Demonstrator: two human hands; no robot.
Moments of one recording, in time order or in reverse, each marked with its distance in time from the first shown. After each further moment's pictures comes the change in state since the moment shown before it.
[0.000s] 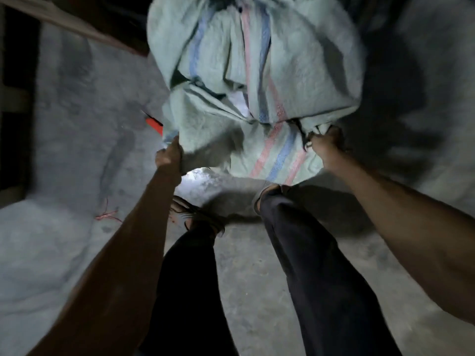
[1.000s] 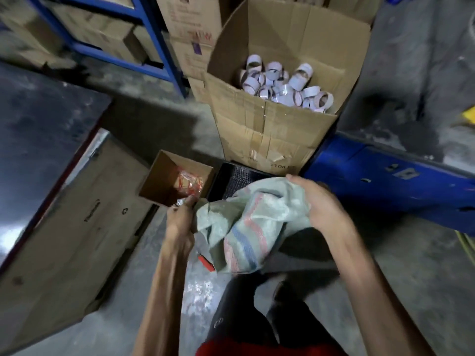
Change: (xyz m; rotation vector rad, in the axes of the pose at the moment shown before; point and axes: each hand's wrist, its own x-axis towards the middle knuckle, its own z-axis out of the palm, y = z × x) left_hand -0.502 0.347 -0.256 -0.367 -0.319 0.481; right_hand -0.472 -0.403 -0.403 0.724 -0.381 -0.165
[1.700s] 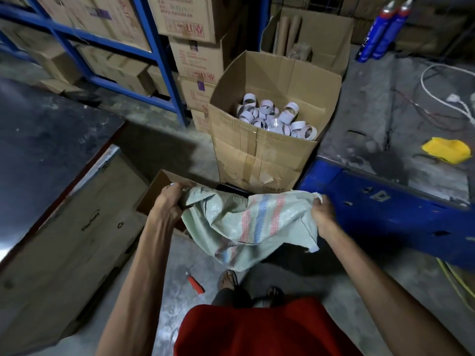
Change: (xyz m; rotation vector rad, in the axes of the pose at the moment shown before) left_hand -0.001 0.060 -0.010 -0.048 -0.165 -0.088; right_hand 0.030 0.025 -0.068 -0.431 0.377 -0.269
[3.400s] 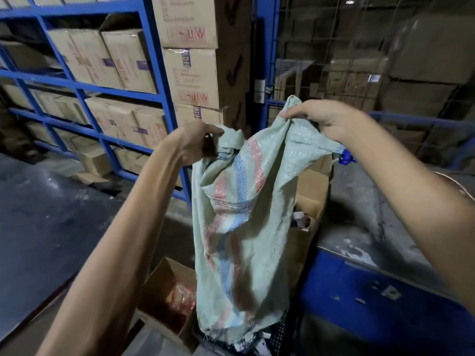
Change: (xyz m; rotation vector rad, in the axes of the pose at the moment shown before) left_hand -0.147 0.274 0.123 0.329 -0.486 0.617; right_hand -0.154 -0.377 -0.167 0.187 -0.538 -0.481
